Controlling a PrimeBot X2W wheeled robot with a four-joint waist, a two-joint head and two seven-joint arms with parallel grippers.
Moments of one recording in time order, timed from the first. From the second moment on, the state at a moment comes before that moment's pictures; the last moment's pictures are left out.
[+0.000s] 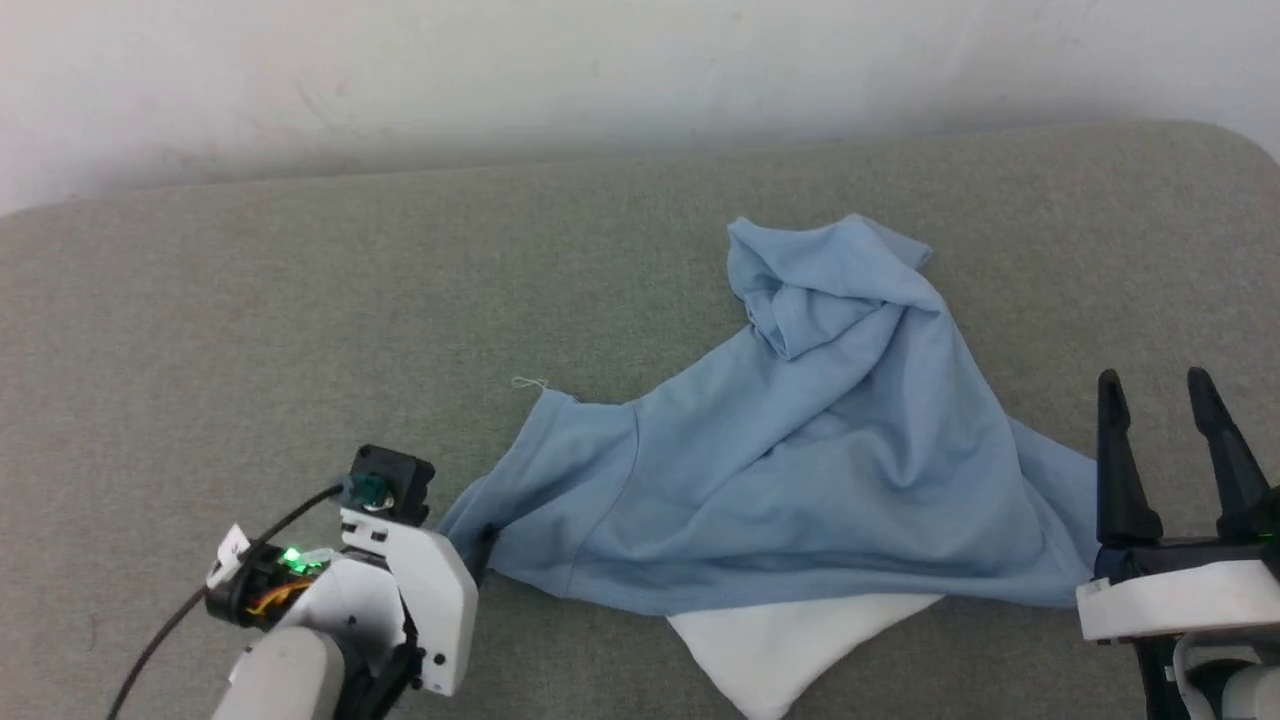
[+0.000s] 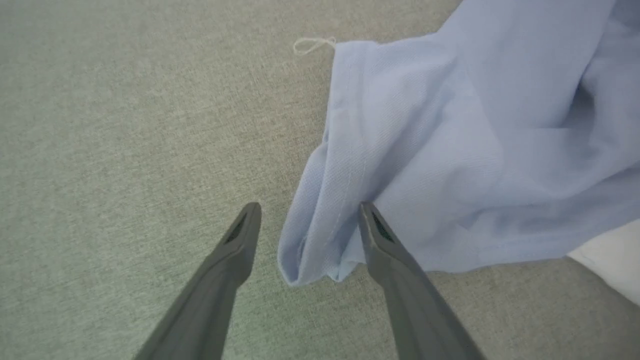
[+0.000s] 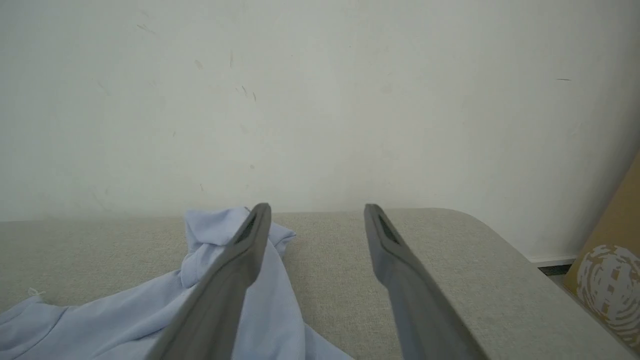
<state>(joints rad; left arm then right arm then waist) -0.14 0.26 -0.22 0.09 -0.25 -0.10 0.51 0.01 -0.06 -0.15 -0.09 0.11 0.13 -0.19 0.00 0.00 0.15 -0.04</state>
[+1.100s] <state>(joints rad) -0.02 0.20 0.04 0.19 -0.35 0.12 0.22 0.05 -0.05 -0.21 0.04 0.07 0.13 0.11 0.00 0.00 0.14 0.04</state>
